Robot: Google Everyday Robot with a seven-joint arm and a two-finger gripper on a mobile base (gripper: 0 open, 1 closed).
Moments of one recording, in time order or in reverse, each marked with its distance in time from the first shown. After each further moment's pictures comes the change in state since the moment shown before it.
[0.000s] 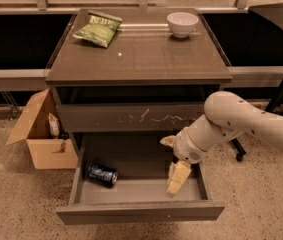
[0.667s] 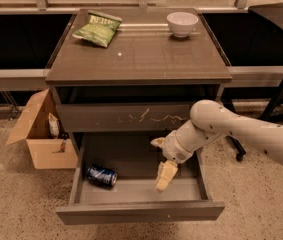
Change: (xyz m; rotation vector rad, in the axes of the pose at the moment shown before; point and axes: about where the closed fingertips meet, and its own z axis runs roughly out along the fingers) arm 0.005 -0.040 0.056 -0.009 -0.044 -0.018
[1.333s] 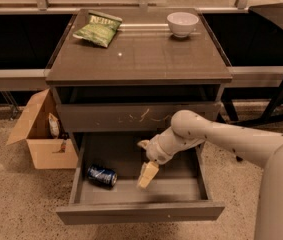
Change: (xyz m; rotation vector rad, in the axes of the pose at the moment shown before) arm -0.004 -0.049 0.079 0.016 -0.053 -0.003
